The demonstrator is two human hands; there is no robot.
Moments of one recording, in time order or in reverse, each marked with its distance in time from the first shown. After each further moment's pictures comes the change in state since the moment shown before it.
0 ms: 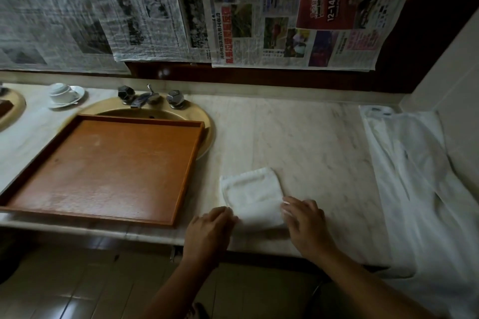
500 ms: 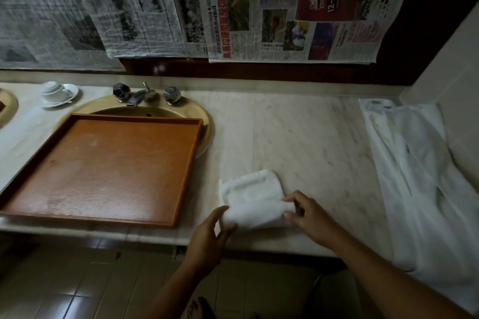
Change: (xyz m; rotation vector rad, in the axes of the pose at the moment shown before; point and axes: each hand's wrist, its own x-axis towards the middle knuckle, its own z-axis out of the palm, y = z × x) left_hand -0.009 -0.011 0.000 -0.604 -0.262 -0.482; right_hand 0.023 0.005 -0.020 0.355 -0.395 0.346
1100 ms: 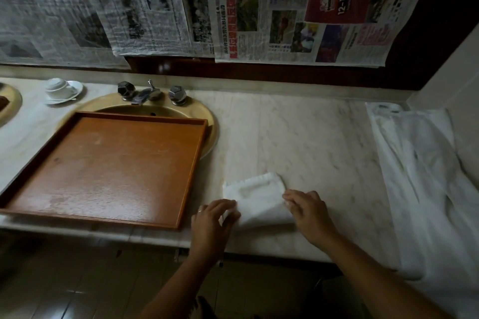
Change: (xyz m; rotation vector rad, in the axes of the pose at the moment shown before) left_hand 0.024 0.009 -0.005 0.240 0.190 0.151; right_hand 0.018 -0.005 0.015 -0.225 0.307 -0.248
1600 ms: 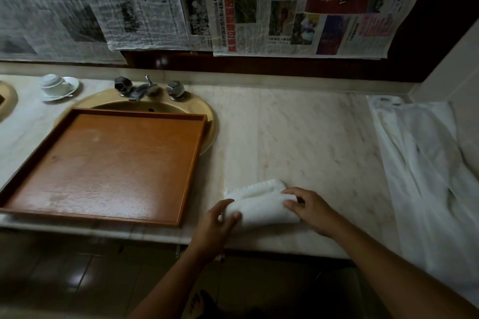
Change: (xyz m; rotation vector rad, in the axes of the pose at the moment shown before) left_hand 0.000 -0.005 -0.003 -0.286 -0.236 -0.189; right_hand 0.012 0.000 -0.012 0.280 -0.354 0.271
